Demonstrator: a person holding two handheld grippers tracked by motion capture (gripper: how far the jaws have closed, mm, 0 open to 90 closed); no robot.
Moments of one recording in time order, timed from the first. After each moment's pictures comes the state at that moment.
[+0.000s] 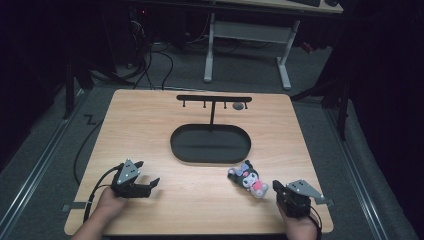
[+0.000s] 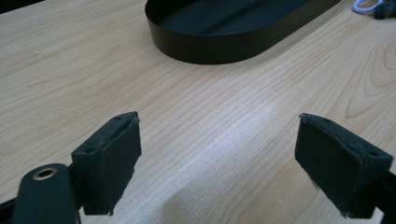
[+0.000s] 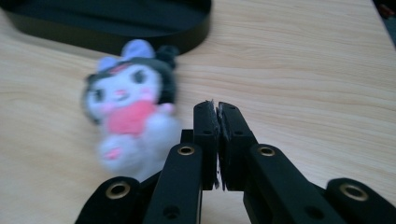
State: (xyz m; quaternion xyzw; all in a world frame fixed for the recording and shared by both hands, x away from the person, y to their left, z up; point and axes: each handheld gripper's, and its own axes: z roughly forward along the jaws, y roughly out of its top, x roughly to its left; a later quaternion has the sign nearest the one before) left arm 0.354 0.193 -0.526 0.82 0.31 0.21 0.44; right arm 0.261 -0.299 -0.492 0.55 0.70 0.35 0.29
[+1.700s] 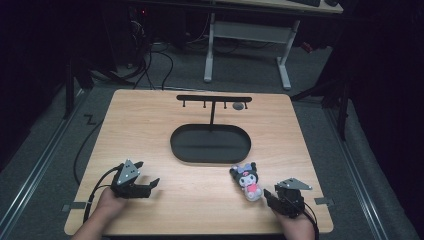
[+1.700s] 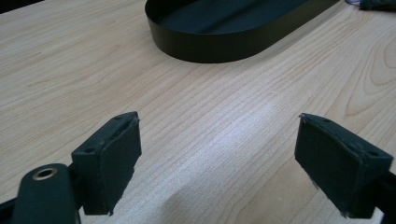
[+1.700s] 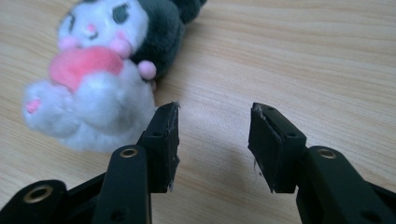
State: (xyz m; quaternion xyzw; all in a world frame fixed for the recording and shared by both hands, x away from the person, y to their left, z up) left arm 0.353 0.193 -0.527 0.82 0.31 0.21 0.44; right arm 0.274 -0.292 -0.507 0.56 0.74 0.28 0.22
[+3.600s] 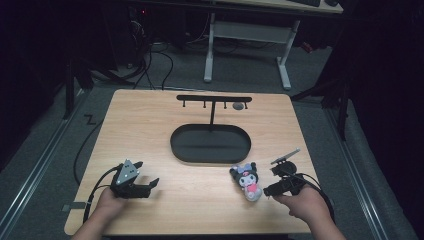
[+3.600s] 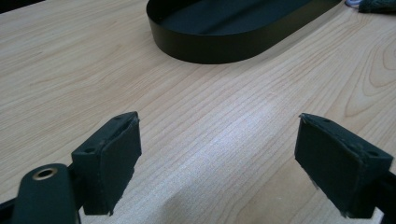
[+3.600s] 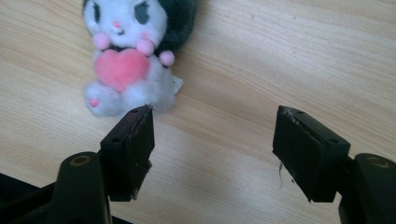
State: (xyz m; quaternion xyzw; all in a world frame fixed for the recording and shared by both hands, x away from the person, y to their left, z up) left arm 0.353 0.195 -0.526 0.81 0.31 0.21 0.44; right arm 0.322 -0.274 -0.433 0.59 0.80 0.09 0.07
